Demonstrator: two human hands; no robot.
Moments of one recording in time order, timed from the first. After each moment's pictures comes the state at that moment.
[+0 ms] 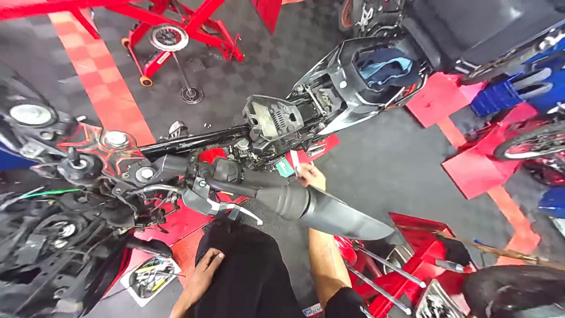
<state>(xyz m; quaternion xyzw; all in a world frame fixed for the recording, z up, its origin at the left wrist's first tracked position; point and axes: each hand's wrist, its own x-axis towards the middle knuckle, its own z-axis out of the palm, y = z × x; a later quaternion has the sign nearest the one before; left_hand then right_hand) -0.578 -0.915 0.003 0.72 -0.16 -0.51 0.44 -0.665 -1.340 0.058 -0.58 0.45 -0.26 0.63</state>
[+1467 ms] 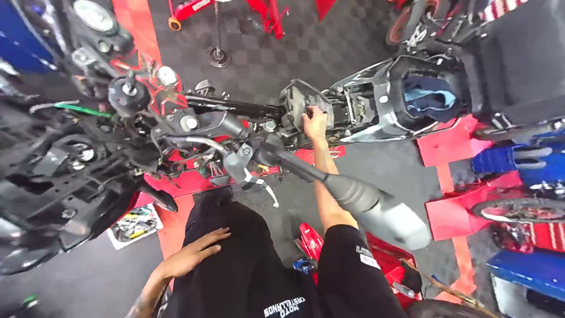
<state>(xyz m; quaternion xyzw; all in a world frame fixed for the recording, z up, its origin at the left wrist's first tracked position) -0.576 -0.876 0.029 0.60 -0.31 -0.60 0.43 -0.480 -1.443 0.025 -0.92 0.34 -0.05 0.20</state>
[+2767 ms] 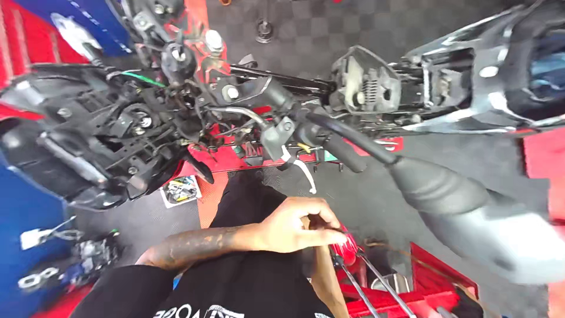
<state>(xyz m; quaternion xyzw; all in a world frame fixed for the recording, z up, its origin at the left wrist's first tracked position) -0.587 -1.047 0.165 0.45 -0.34 -0.35 0.75 -0.729 -1.172 0.085 -0.70 0.41 0.22 0.54</state>
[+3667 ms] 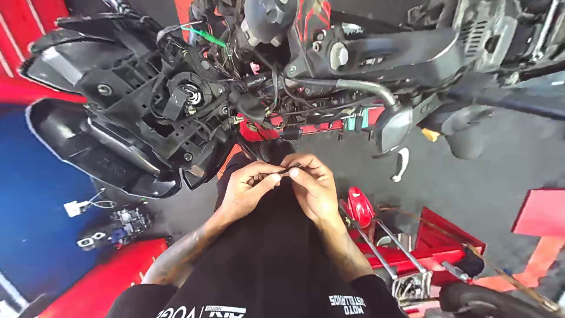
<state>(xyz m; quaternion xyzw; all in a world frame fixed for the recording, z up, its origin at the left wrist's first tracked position) -0.490 -0.833 0.102 0.60 -0.17 -0.30 0.73 -0.563 -1.002 0.106 -0.43 0.19 -0.08 0.88</state>
